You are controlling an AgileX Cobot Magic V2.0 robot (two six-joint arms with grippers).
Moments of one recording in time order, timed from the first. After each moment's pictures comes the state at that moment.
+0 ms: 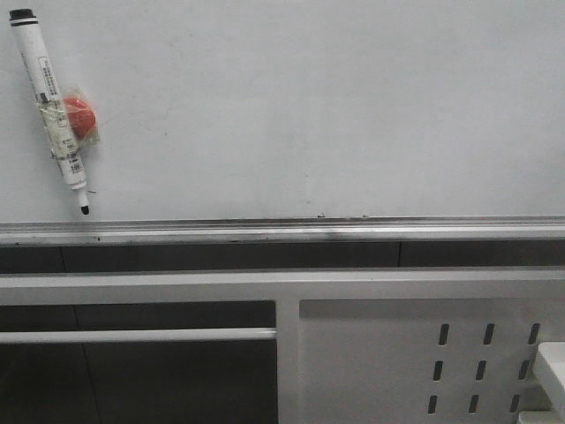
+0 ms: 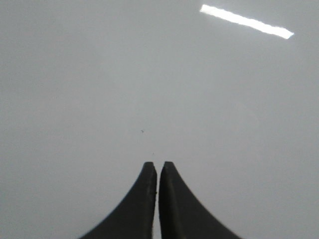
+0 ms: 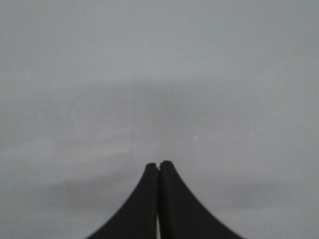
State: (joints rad) left arm 0.03 0.30 -0.51 -0.23 -0.11 -0.09; right arm -0.12 0.71 -0.72 0.09 0.27 0.02
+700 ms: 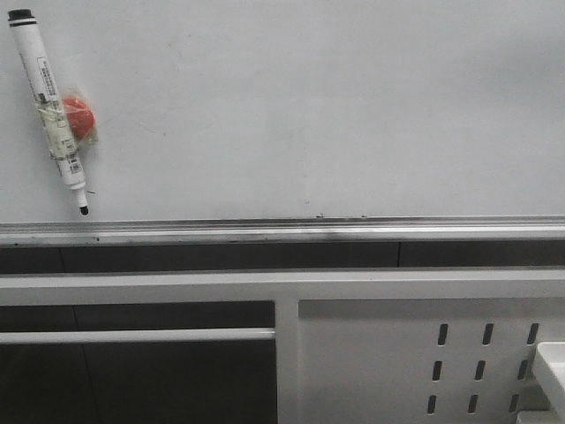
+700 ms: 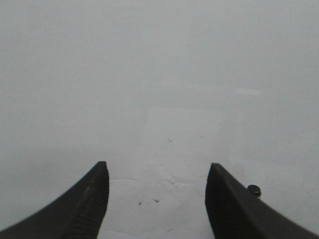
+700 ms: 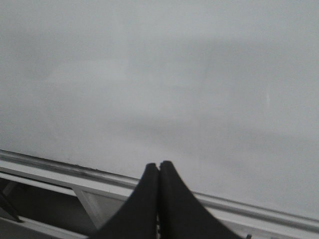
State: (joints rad) left arm -0.13 0.31 -0.50 -0.07 0.28 -0.04; right arm 0.10 0.50 -0.72 0.20 0.63 -0.13
